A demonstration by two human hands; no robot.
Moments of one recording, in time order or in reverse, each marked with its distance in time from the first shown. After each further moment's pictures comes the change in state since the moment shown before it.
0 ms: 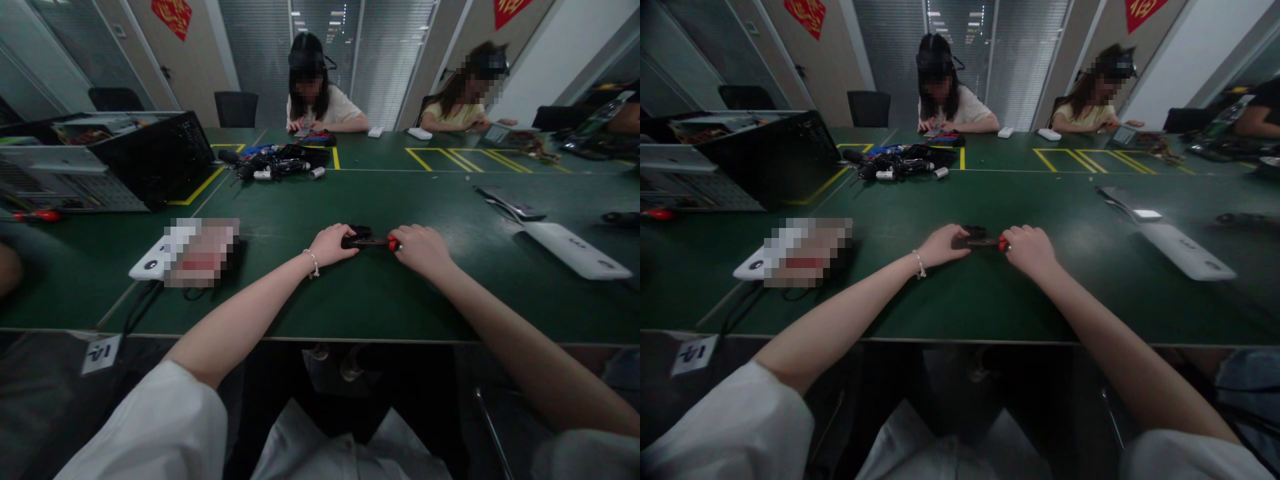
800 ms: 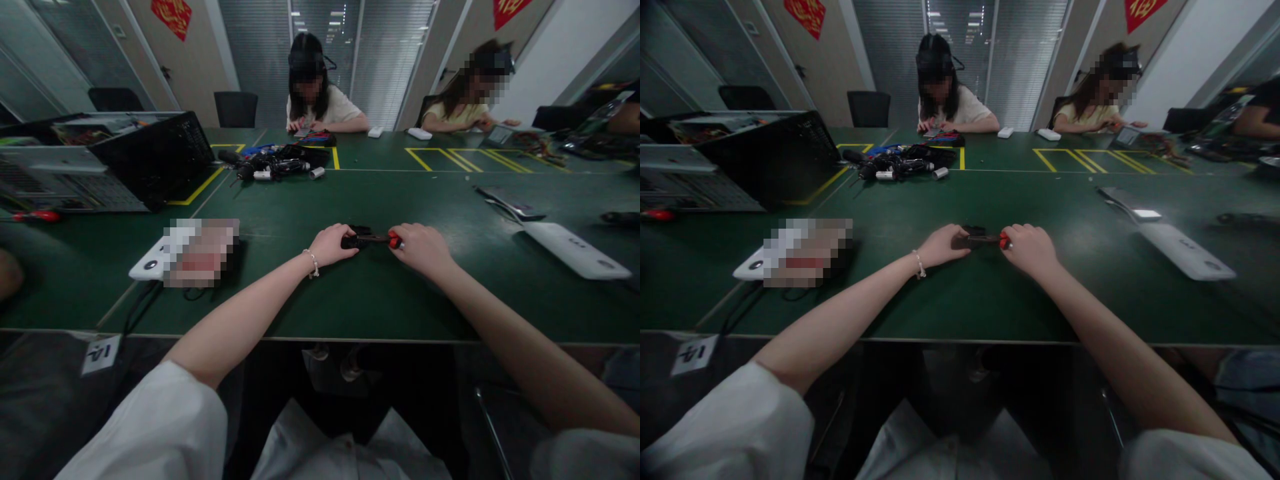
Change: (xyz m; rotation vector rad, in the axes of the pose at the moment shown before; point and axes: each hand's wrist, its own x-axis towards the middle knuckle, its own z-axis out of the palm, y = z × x) left_hand 0.000 0.001 0.000 0.006 -0.006 -0.012; right_hand 0.001 0.000 -0.003 0.067 0.048 0.038
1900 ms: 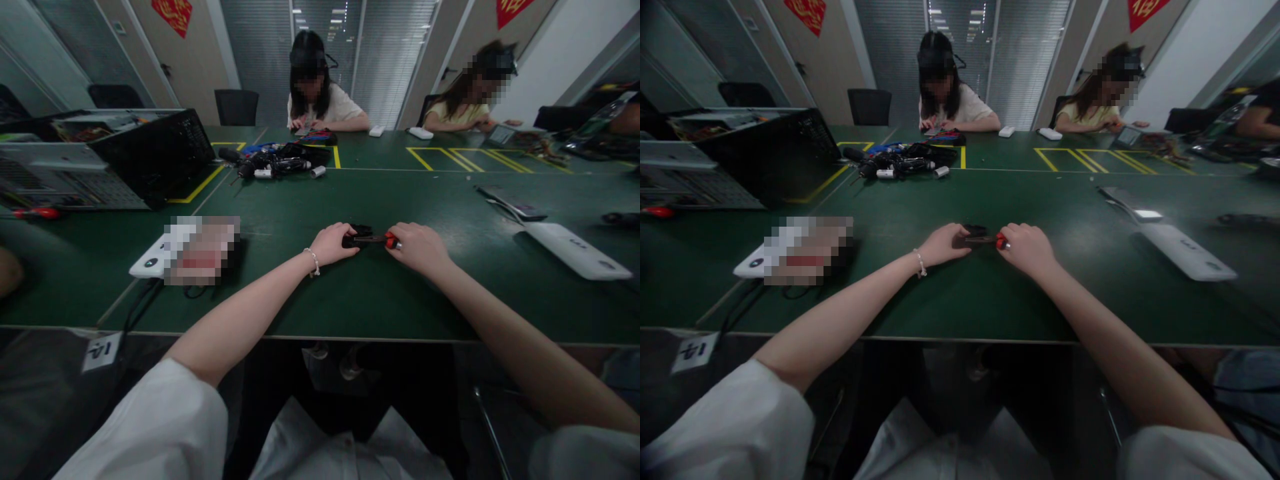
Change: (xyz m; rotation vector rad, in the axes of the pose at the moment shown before) left_hand 0.002 -0.004 0.003 0.018 0.024 0.027; right_hand 0.003 -0.002 0.002 0.012 0.008 -0.061
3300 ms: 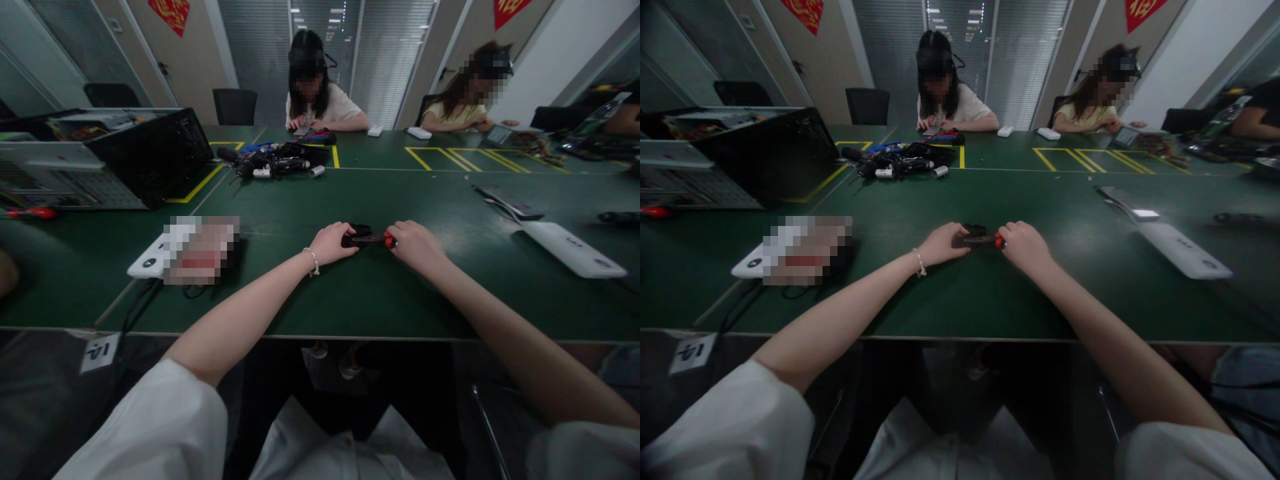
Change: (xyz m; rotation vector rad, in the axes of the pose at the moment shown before) left_hand 0.000 0.002 -0.001 -0.003 -0.012 -0.004; right_hand 0.004 0.001 0.004 -0.085 0.010 -0.093
